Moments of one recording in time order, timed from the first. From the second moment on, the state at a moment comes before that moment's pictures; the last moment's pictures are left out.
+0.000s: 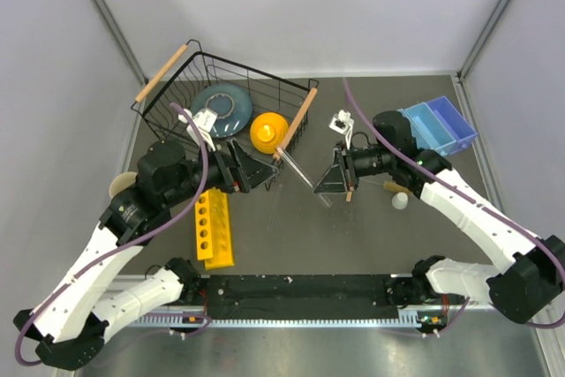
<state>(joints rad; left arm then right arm) -0.67 0.79 1.12 -0.55 0.23 -0.76 0.56 1.17 1.02 -0.39 -0.92 0.27</state>
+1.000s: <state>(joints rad) -0.62 0.83 1.20 -0.65 0.28 -0.76 0.60 1.17 1.02 -0.39 -0.97 0.24</state>
